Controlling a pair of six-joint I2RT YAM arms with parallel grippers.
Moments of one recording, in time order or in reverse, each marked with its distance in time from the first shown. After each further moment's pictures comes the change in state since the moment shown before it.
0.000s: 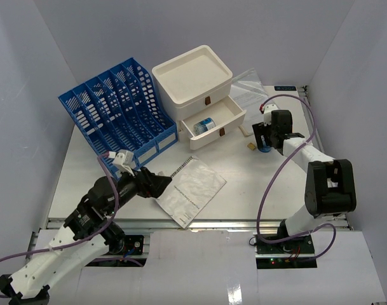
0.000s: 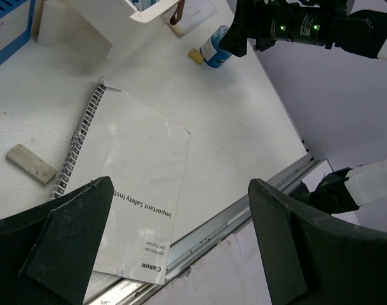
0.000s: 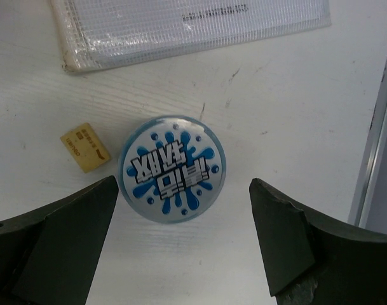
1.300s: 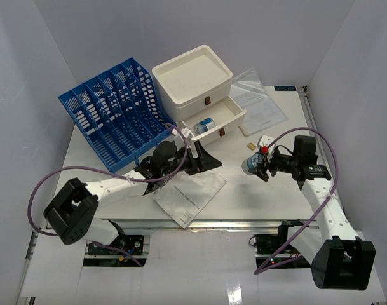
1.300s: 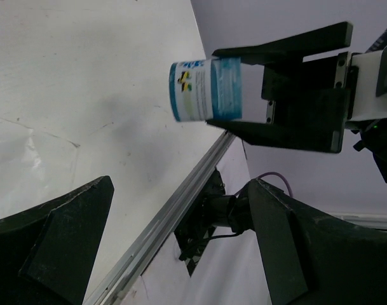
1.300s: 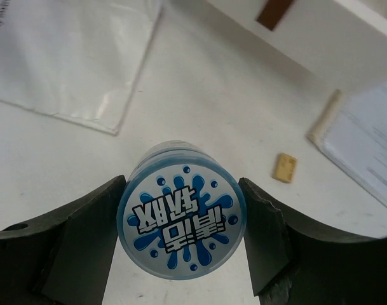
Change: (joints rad) left arm -0.023 1.005 0.165 0.765 0.360 -0.360; right arm -0.118 -0.632 -0.295 -0.327 -0.983 -0.590
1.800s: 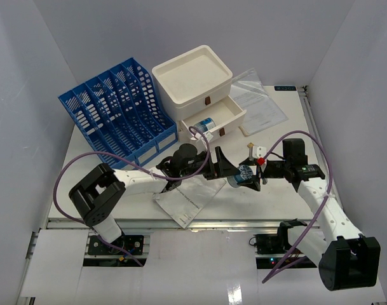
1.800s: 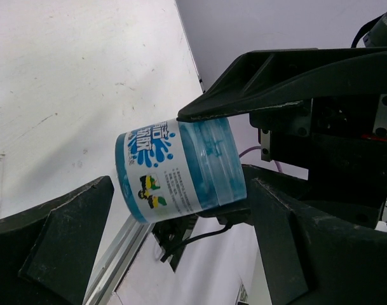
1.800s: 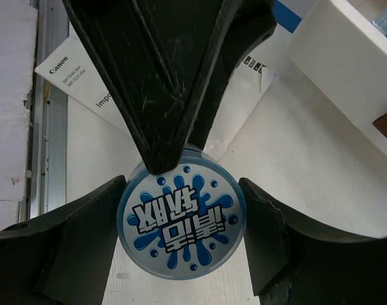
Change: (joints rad) left arm -0.112 0.248 0.126 0.137 0.061 -0.057; right arm 0.136 0.007 -0.006 -0.104 -0.234 -0.107
